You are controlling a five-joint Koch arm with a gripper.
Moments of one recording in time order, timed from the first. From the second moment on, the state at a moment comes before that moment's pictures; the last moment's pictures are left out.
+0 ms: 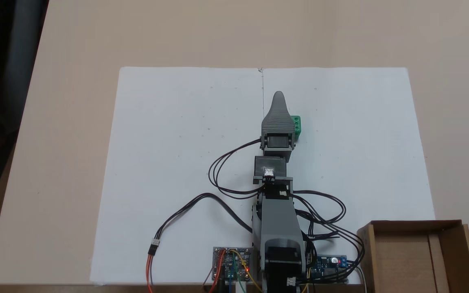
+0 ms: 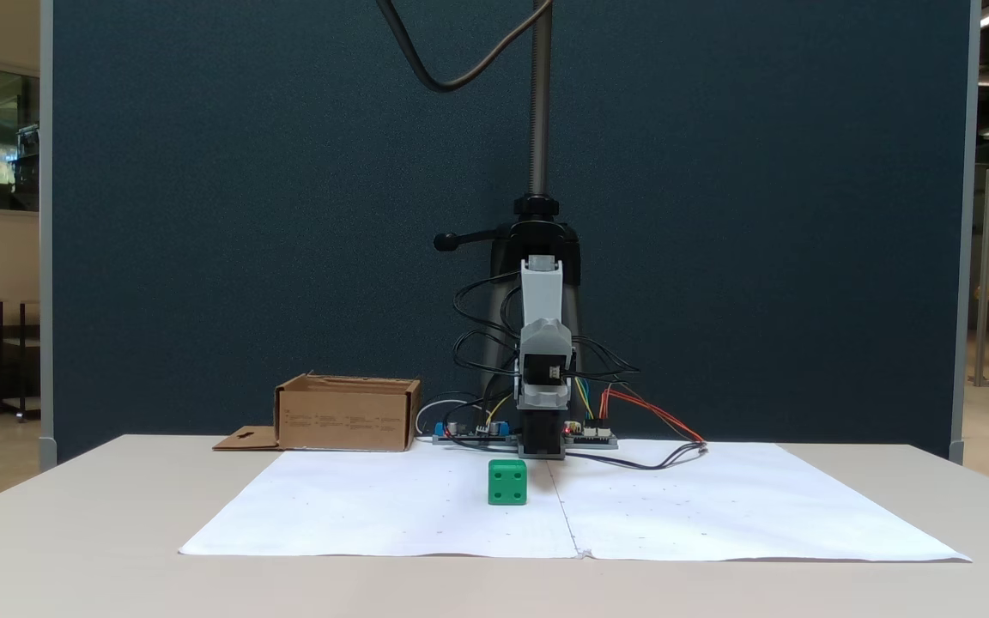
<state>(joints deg) 1.2 129.3 152.3 -47.6 -1.7</state>
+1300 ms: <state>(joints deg) 3.0 129.3 142.0 -45.5 -8.7</state>
